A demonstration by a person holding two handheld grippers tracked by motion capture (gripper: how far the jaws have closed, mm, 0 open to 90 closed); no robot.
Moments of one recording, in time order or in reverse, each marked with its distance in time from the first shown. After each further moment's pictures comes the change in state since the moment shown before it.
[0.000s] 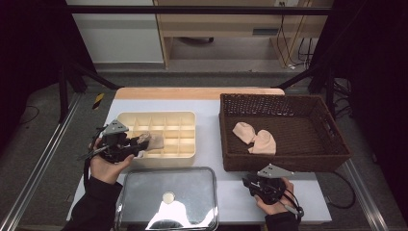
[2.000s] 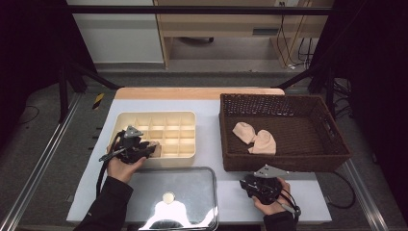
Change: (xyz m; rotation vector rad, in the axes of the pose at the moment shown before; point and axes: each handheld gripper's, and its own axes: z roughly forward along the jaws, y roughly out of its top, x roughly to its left) left arm 0.008 -0.027 0.062 0.073 0.068 -0.021; right arm 0.001 -0.004 0.010 0.044 0.027 0.001
